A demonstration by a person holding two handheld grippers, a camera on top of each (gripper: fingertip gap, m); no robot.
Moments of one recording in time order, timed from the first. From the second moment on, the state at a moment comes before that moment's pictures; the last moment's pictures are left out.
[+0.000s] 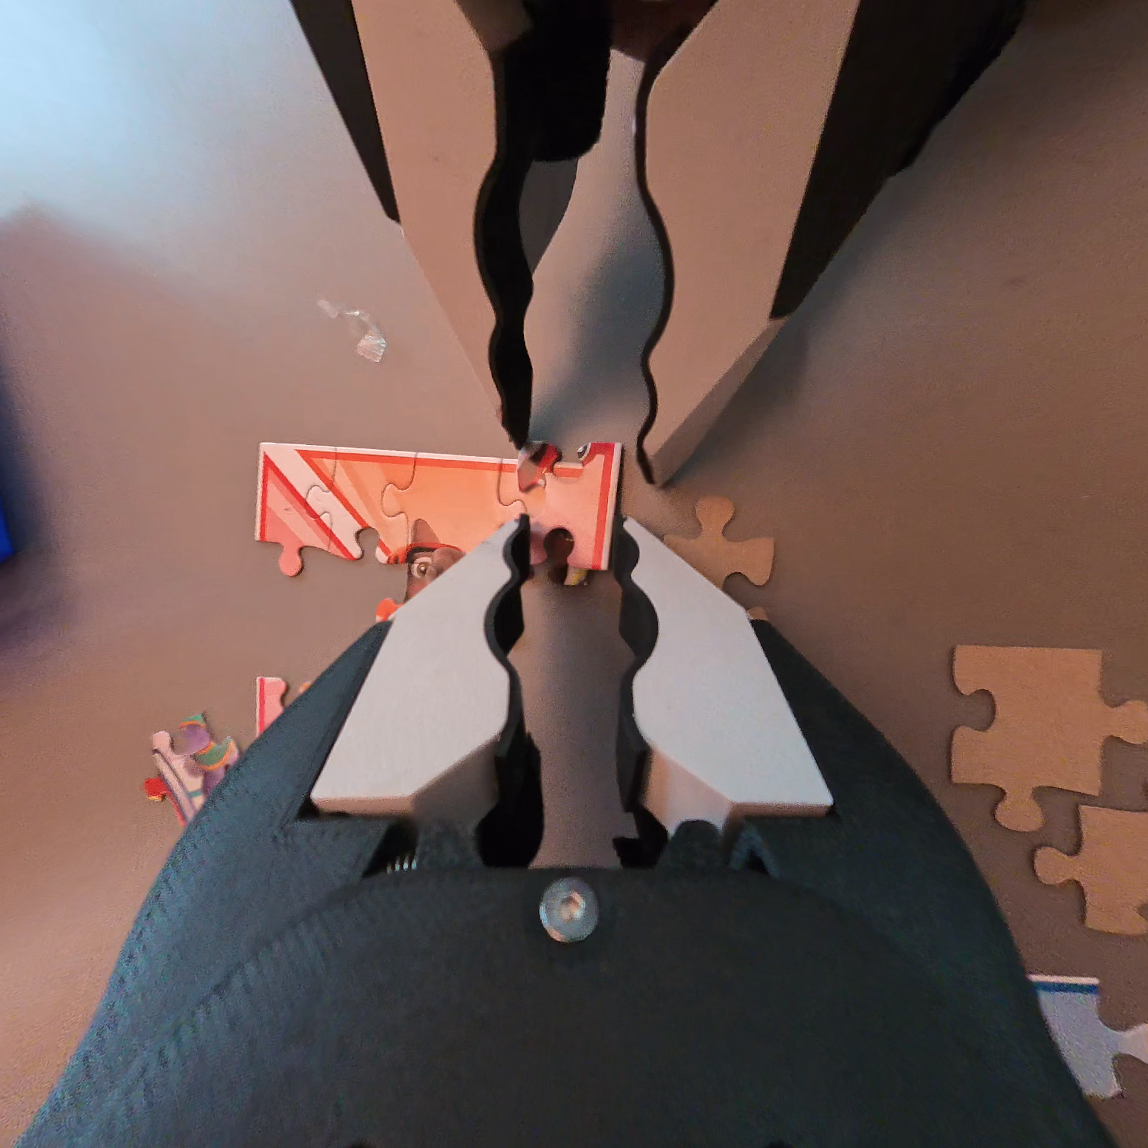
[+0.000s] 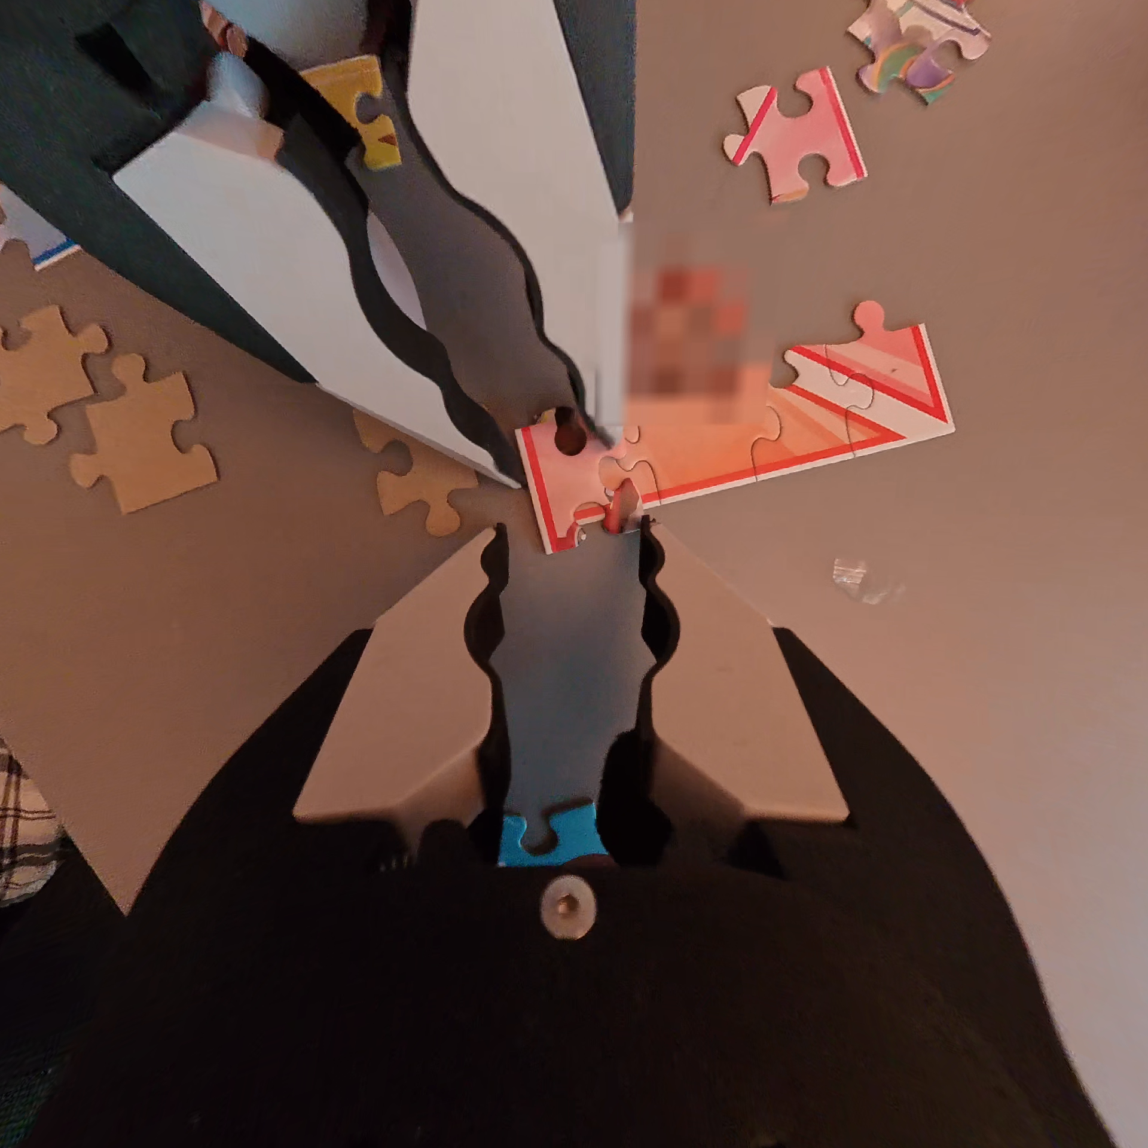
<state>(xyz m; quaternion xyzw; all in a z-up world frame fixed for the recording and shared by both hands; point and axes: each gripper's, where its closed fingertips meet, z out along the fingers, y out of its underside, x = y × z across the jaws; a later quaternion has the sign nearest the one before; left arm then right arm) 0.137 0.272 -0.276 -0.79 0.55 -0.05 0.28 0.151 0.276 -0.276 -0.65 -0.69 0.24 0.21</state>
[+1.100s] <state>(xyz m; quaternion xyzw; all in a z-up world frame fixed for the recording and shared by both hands) 0.140 0.272 -0.256 -0.74 0.57 0.04 0.36 0.145 0.268 -0.234 -0.61 -0.68 0.31 0.26</state>
